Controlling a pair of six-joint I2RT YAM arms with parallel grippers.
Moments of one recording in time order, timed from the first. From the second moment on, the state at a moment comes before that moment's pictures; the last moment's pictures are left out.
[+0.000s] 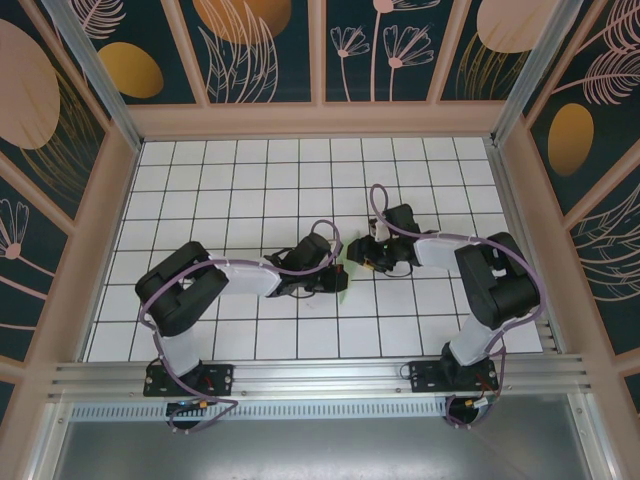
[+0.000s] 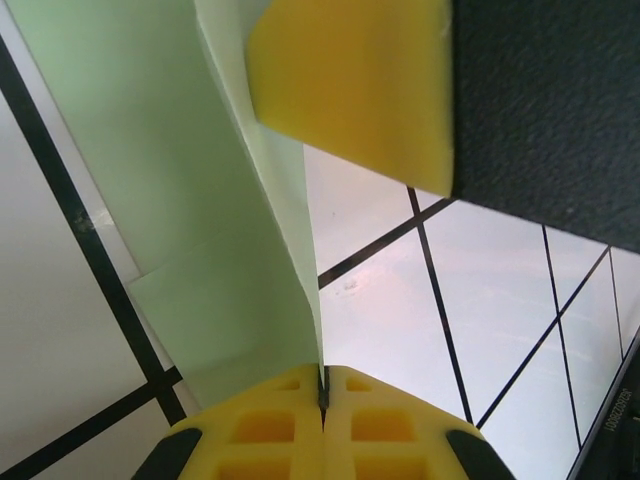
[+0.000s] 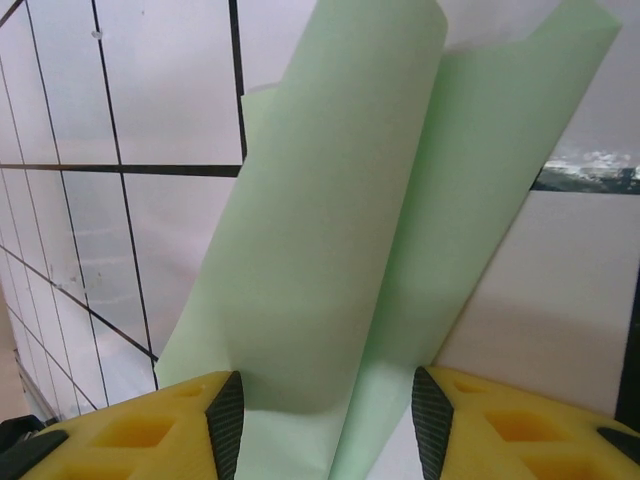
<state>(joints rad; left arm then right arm) -0.89 1.82 0.85 0.17 0.32 -0.81 0.41 1.68 0.76 -0.09 -0.57 0.63</state>
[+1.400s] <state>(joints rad) -0.69 1.85 0.85 0.32 0.49 -0.90 0.41 1.70 0.79 -0.13 -0.57 0.62</state>
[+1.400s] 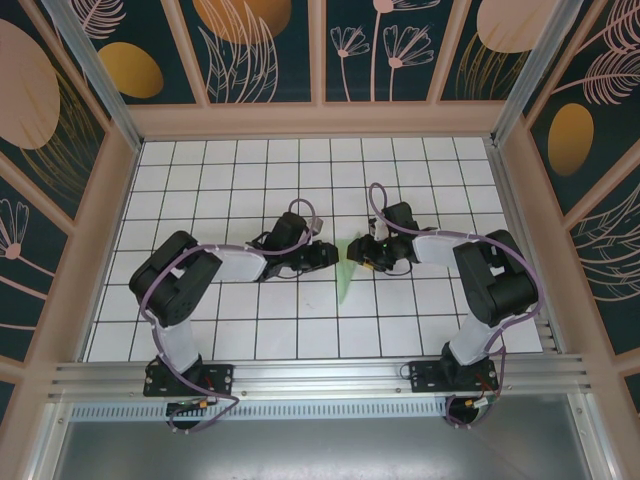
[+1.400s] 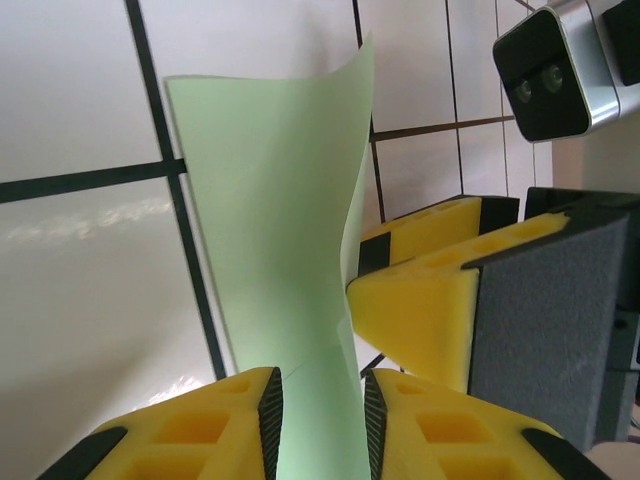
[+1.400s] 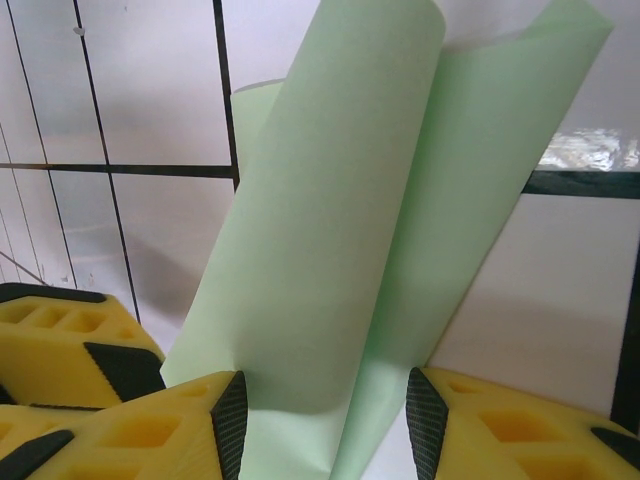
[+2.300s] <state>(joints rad) -0.69 1.94 0.93 0.34 0.49 -0.91 0.41 1.70 0.79 -0.13 -0.57 0.61</state>
